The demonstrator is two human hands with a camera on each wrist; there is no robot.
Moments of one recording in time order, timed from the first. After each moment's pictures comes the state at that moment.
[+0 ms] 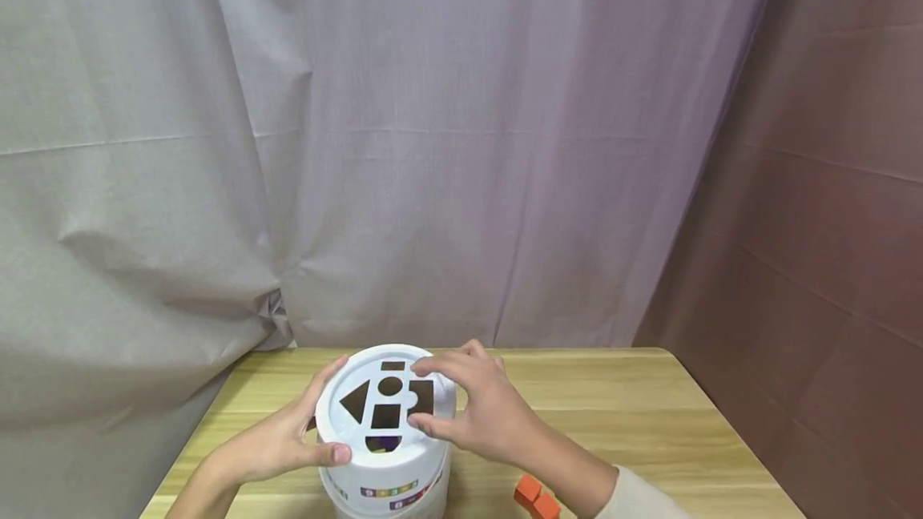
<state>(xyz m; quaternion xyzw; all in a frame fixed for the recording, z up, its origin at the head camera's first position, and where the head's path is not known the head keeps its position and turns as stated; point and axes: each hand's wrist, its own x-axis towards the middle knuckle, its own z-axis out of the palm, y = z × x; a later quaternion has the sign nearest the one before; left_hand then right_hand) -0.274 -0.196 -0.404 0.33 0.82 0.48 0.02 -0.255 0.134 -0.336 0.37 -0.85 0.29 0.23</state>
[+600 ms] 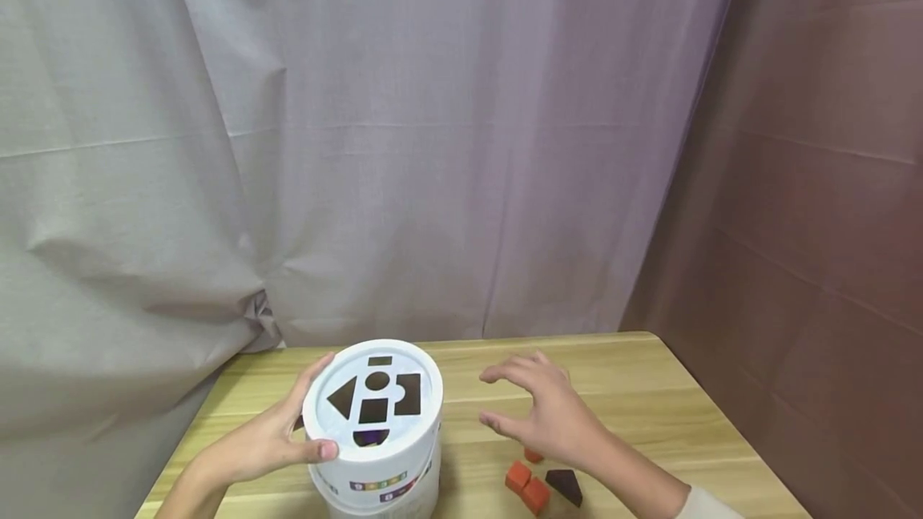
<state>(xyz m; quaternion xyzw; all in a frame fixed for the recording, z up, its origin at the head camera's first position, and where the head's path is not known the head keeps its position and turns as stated) -0.276 -0.197 -0.407 0.35 0.81 0.47 0.01 -0.241 0.221 -0.360 0.30 -0.89 0.23 0.26</state>
